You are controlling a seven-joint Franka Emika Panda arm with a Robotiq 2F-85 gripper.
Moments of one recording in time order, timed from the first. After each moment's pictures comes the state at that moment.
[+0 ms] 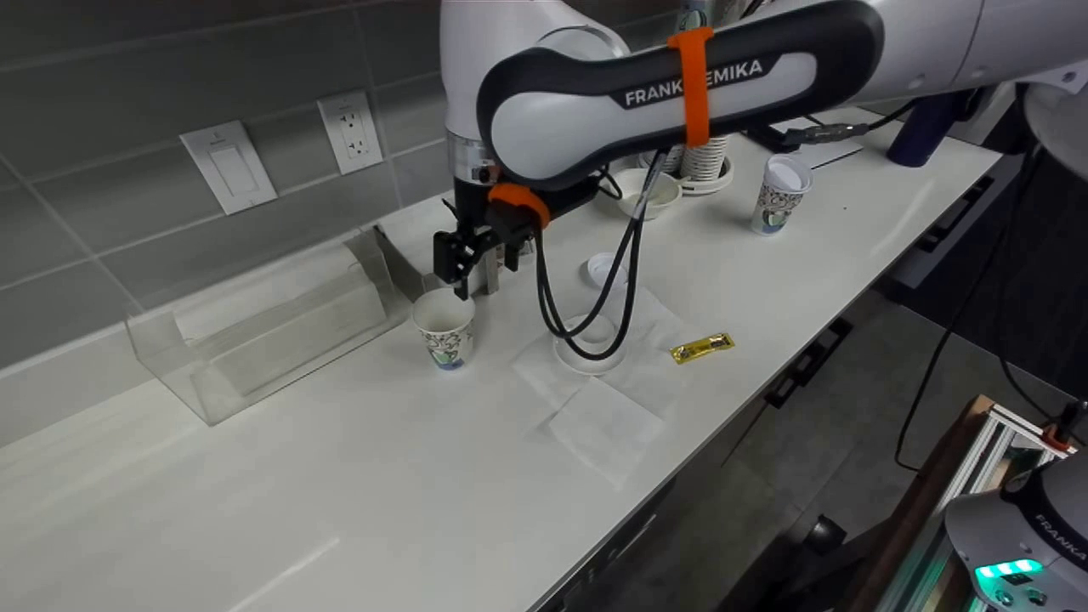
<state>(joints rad) 0.38 0.65 0.15 -1.25 -0.07 1.96 0.43</state>
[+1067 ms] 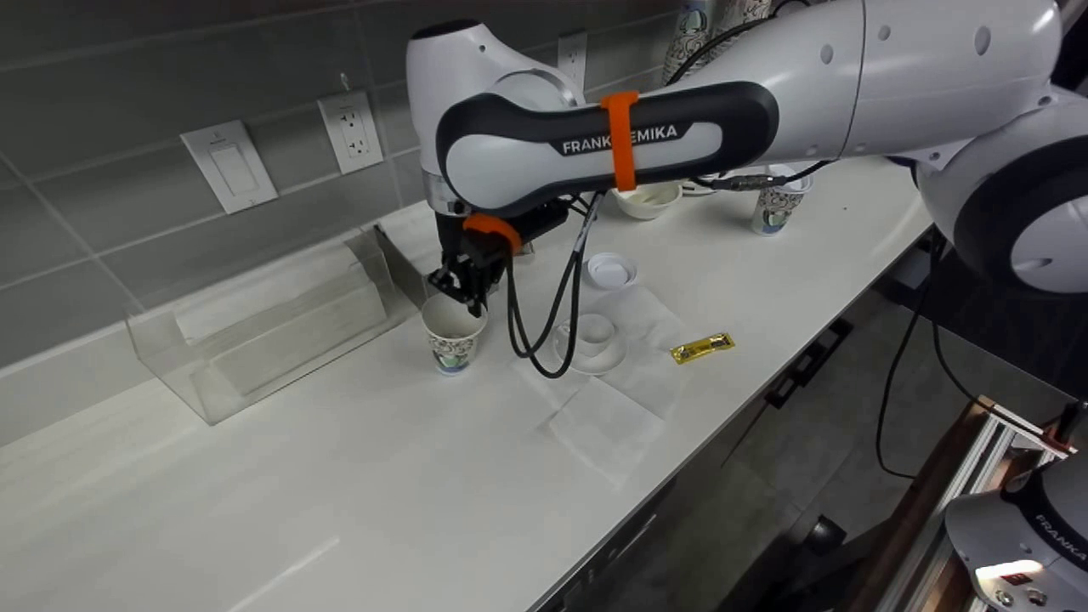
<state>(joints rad) 0.42 0.87 0.14 -0.96 -0.06 1.80 0.42</state>
